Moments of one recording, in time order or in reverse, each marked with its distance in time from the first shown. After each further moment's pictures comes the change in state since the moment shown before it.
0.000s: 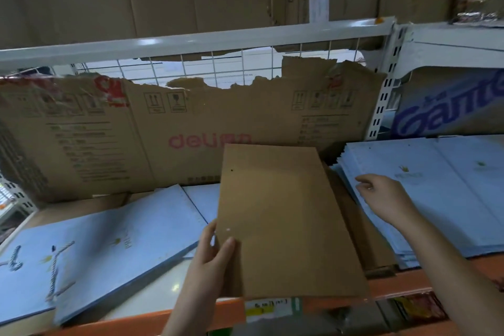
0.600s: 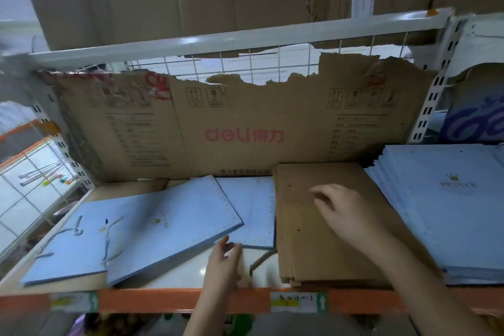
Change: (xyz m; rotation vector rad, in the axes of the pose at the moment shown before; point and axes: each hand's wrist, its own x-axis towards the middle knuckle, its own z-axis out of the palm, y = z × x) left_hand 0.019 -0.044 -0.032 0.237 0.283 -0.239; right_hand -0.059 -0.094 0.043 0.026 -0.167 -0.456
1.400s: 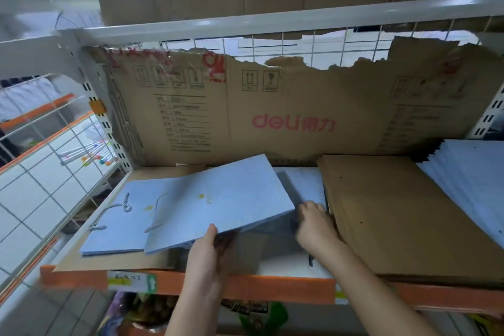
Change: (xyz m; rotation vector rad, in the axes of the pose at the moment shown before) left_hand 0.011 0.017 -0.107 -0.918 0.084 -0.131; right_hand 0.027 -0.075 0.151 -0.316 -0.315 0.175
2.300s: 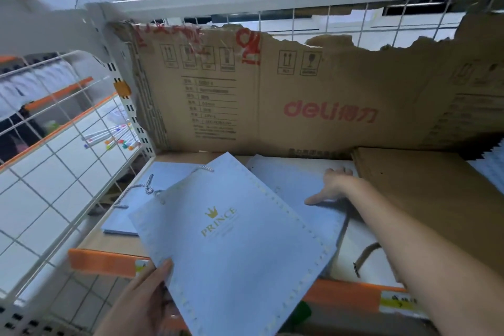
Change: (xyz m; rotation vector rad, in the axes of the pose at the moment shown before) left_hand -0.016 0.075 -0.114 0.325 -0.097 0.010; right_hand 0.096 -0.011 -0.028 -0.190 -0.344 0.145
